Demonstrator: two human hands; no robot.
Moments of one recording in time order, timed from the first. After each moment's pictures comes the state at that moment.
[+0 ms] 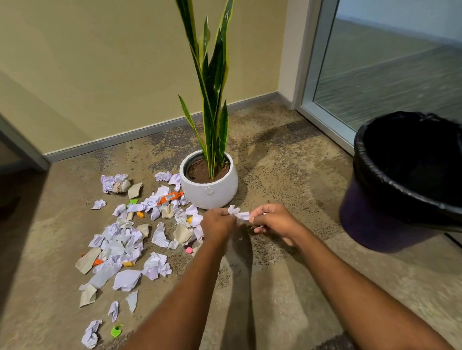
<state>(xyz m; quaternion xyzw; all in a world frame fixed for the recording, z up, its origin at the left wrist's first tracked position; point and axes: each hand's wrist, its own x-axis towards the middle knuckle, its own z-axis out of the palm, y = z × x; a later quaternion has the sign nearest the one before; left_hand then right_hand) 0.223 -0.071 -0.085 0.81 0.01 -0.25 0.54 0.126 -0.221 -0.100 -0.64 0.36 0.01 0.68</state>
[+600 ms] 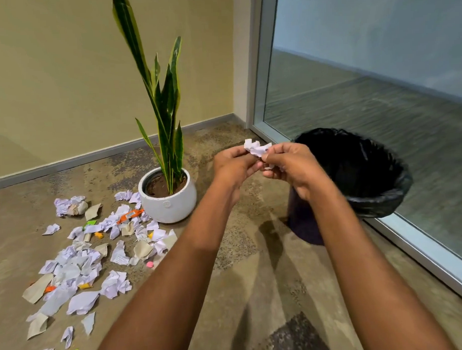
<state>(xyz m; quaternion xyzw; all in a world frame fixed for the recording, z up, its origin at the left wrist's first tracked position) 0.143 -0.190 0.087 0.54 -0.17 -0.36 0.74 0.023 -0.291 0.101 -0.62 0.31 -0.26 0.67</state>
